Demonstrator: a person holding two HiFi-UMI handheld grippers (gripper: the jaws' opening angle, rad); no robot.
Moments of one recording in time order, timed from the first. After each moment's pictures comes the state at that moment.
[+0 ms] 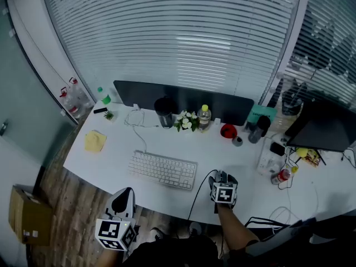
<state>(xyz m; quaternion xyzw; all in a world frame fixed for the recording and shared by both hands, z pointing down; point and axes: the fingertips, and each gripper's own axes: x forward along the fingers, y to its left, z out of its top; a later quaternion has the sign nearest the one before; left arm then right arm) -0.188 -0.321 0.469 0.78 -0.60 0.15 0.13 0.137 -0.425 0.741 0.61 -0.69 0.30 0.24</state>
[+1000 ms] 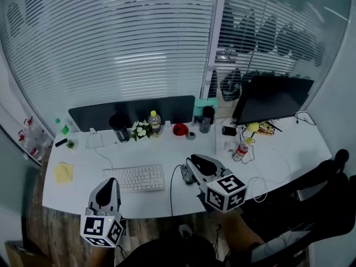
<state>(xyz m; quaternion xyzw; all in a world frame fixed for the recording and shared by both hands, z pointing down) -0.143 -0.342 0.386 0.88 -0.47 0.06 0.06 0.097 -0.339 0.397 0.57 -0.81 0.14 0.02</state>
